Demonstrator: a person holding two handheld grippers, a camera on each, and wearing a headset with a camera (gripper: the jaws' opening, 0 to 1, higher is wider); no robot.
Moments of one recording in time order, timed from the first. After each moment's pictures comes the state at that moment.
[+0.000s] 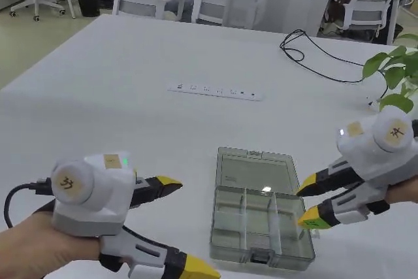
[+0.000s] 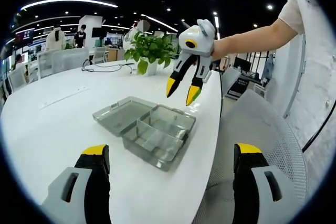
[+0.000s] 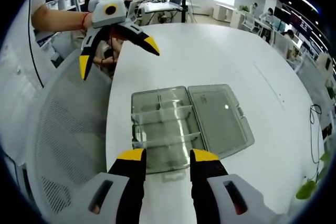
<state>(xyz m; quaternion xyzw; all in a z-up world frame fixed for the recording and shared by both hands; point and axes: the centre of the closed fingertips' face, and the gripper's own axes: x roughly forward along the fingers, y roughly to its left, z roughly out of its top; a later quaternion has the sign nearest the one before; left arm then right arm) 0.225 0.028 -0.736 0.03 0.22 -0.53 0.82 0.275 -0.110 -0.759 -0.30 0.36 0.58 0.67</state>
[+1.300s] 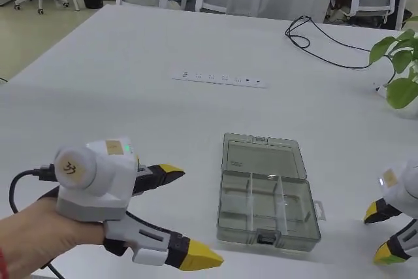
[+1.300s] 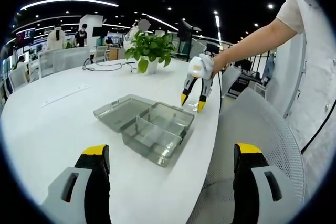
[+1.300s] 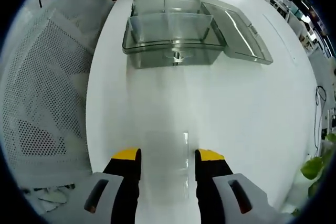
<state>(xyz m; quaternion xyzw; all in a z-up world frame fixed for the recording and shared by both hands) 0.218 0.036 -0.738 0.03 0.22 -0.52 0.82 0.249 -0.227 -0.844 -0.42 0.45 0.53 0.58</state>
